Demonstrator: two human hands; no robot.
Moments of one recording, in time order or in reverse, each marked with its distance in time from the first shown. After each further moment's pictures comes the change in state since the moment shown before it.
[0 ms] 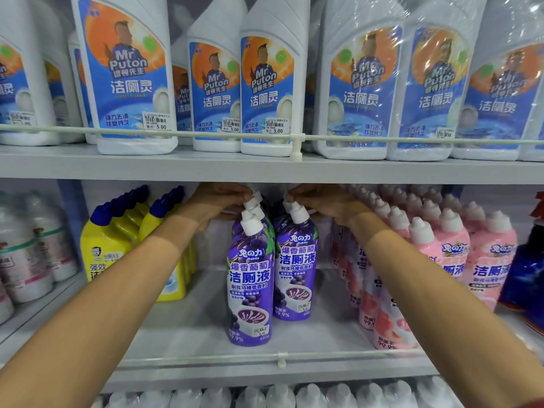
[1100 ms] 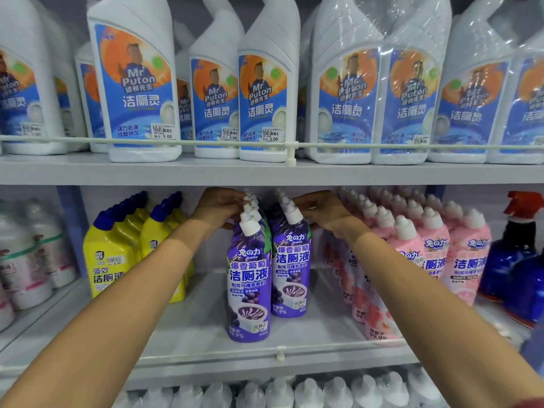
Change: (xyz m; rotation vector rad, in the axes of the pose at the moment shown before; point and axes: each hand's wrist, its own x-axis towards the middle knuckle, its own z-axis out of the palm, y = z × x) left_hand -0.010 -0.004 0.010 0.094 0.083 0.033; right_hand -0.022 0.018 0.004 0.044 0.151 -0.028
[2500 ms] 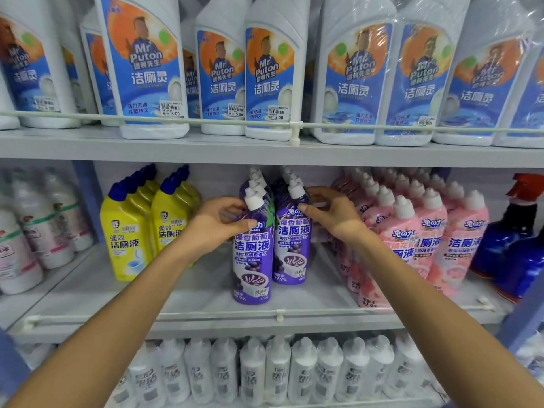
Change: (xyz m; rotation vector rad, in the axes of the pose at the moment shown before) left_hand -0.095 -0.011 -0.004 0.101 -0.078 0.069; right_hand -0.056 0.031 0.006 -0.133 0.086 -0.182
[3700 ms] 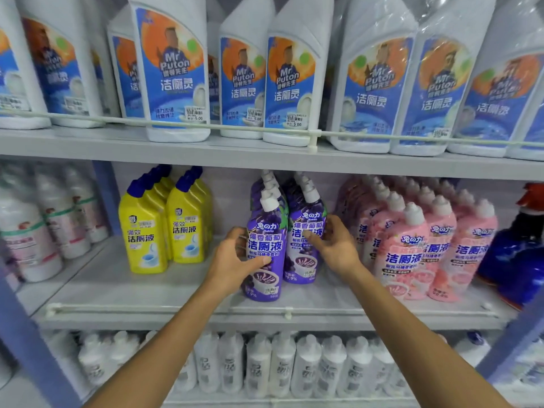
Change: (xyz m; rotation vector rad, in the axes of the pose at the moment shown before) left_hand -0.047 -0.046 0.036 0.057 0.141 -0.088; right_hand -0.048 0.033 0.045 0.188 0.118 0.160
